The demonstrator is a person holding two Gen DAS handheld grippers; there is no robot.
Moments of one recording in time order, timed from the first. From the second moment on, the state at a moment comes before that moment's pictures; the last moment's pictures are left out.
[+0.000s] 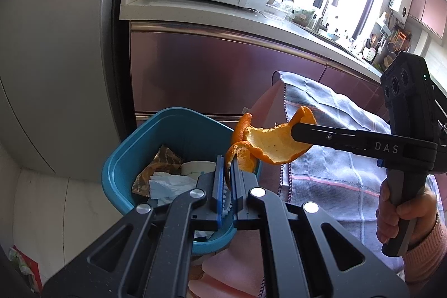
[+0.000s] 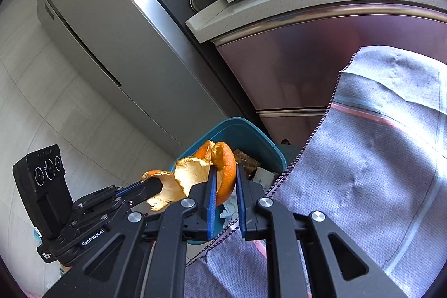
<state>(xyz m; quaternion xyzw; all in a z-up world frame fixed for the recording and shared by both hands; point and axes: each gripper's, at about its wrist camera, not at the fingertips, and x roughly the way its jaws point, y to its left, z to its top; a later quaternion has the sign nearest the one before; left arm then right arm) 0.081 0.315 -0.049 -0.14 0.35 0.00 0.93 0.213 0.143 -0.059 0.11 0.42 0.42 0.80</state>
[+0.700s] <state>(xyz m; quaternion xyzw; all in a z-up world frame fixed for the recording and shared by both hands) 0.093 0.332 -0.079 -0.15 0.37 0.03 0.91 0.228 0.185 -0.076 0.06 0.45 0.41 0.79</state>
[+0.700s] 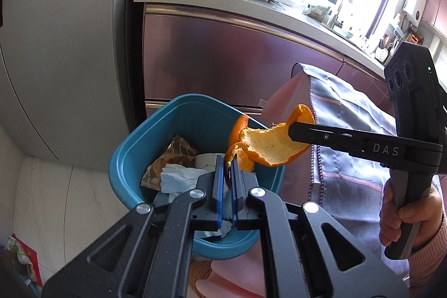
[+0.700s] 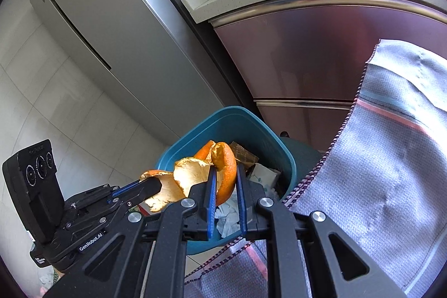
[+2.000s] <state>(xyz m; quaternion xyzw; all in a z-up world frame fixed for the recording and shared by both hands) 0.085 0.328 -0.096 -0.16 0.35 0.04 0.92 0.213 0.172 -0.077 0.04 0.42 0.40 0.81</state>
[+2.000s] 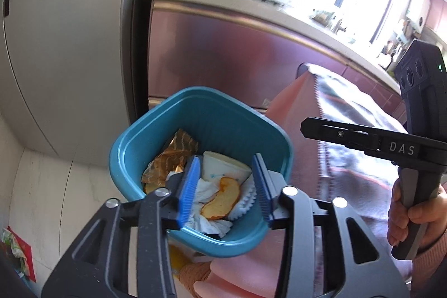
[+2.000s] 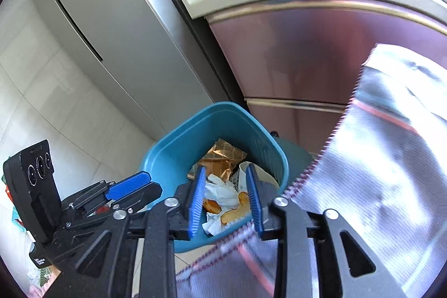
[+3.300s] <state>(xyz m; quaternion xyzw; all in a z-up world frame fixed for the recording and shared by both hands) -0.048 0.110 0.000 -0.03 0.13 0.01 0.99 -0.003 -0.069 -0.029 0.02 0.10 0.10 0.99</state>
